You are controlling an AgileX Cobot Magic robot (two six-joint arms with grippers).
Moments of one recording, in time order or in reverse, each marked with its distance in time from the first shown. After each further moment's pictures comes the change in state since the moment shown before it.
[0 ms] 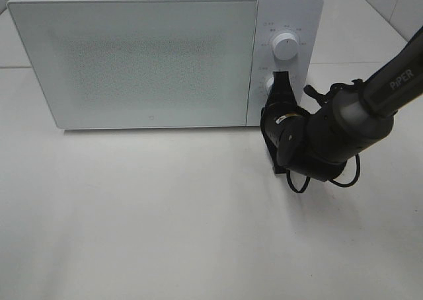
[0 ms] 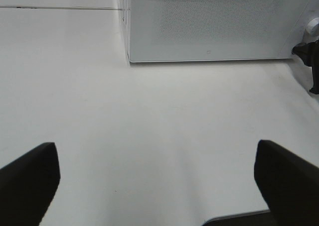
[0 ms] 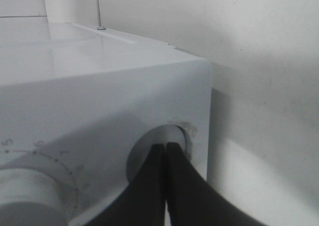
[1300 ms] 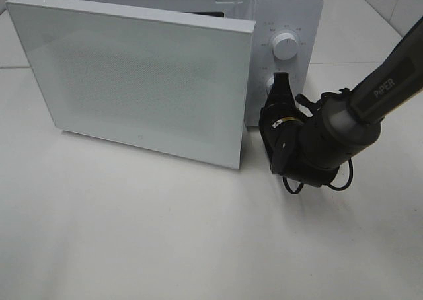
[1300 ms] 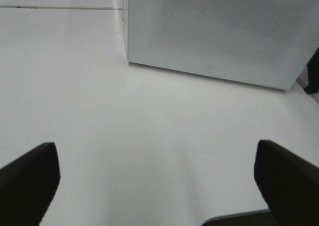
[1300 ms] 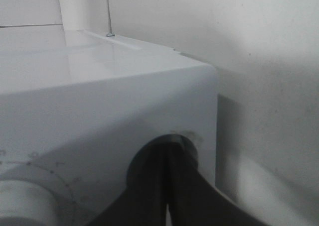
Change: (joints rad) left arm 0.000 0.000 0.000 0.000 0.000 0.000; right arm 0.001 0.052 -0.026 -0.014 -0.092 0.045
